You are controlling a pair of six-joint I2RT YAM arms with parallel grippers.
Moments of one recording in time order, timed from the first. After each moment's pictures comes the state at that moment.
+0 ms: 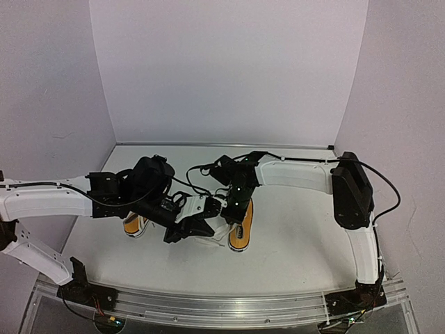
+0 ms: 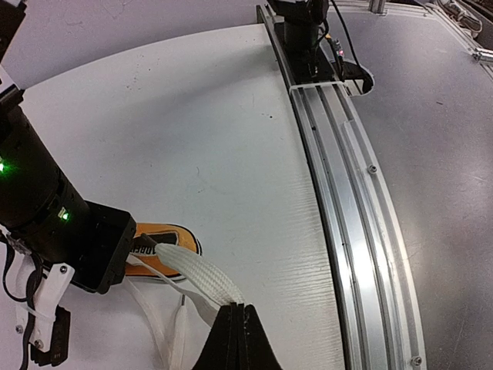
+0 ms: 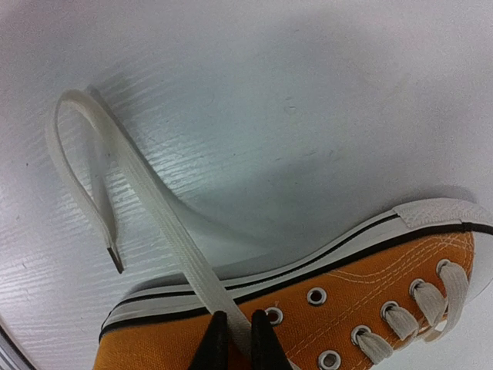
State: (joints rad) left arm -1.08 1.31 0.98 -0.33 0.44 0.47; right arm 0.92 2.20 1.81 -0.96 -0.02 -0.35
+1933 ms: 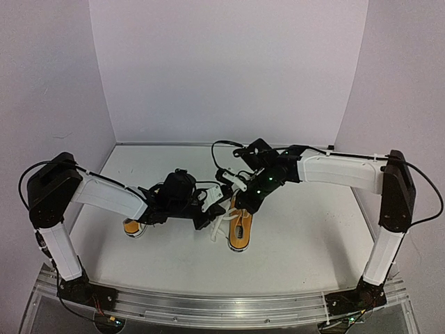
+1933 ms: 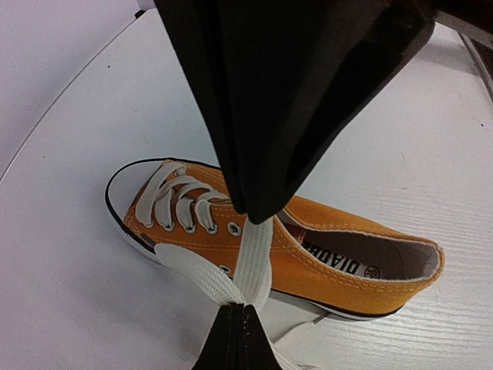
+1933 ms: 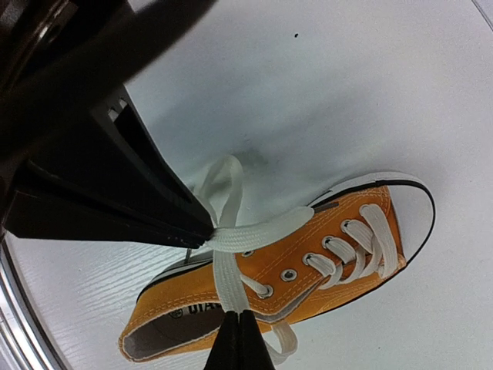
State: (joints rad) left arm -0.92 1.77 0.92 0.32 0.20 0.34; right arm 0.85 1.85 1.48 -0.68 -0.14 -0.24
